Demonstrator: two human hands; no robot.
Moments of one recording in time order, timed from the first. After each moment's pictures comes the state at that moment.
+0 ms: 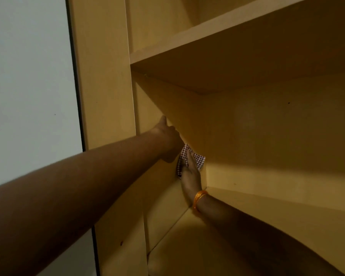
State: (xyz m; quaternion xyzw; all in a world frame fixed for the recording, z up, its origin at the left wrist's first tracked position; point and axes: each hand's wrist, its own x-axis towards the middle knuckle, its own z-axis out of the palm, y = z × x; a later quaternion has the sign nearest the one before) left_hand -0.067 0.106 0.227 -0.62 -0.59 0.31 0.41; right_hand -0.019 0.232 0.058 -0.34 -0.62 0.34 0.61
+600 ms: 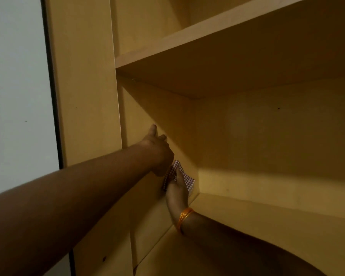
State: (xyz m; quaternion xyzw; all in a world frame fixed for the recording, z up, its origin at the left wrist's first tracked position) left_hand -0.071 0.127 0.211 -0.64 -0.61 0.30 0.37; right_hand -0.042 0.229 0.034 -0.39 -0.56 0.40 0.61
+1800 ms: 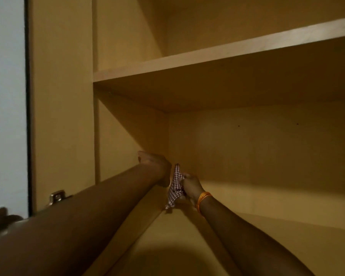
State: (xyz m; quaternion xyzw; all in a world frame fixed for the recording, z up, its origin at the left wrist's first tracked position) left_hand 0.000 0.148 0.194 -0.66 -0.69 0.14 0.25; right_hand 0.108 0.277 0.081 -0.44 -0.56 0.45 0.54
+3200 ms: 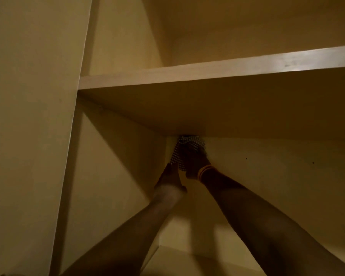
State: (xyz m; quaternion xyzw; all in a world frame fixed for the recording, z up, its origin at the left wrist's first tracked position) left_hand 0.013 0.285 0.187 -0.71 -0.55 -0.43 0.00; right_hand 0.142 0.388 0.262 -0.53 -0.77 -0.35 0.11
